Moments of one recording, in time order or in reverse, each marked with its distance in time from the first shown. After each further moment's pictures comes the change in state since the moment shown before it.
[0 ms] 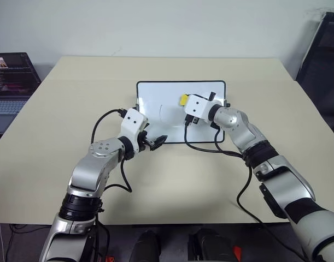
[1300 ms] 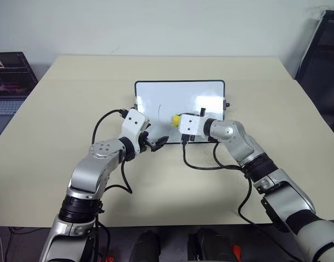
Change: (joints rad) left arm 0.010 -0.001 -0.001 -0.035 -0.005 0.024 0.002; right arm 0.125 0.012 -0.028 -0.234 -0.016 0.074 0.100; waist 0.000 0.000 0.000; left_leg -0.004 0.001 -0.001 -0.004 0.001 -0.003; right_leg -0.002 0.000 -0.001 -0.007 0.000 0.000
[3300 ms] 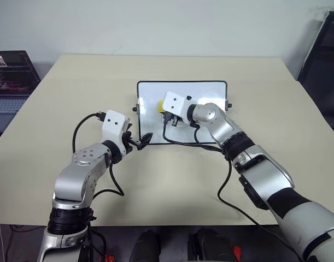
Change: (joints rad) left arm 0.095 0.001 0.146 -0.079 -0.040 0.041 0.106; right arm -0.266 0.163 0.050 0.455 0.122 -0.049 0.051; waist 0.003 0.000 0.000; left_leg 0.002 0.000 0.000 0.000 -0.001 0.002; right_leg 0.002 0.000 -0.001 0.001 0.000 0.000
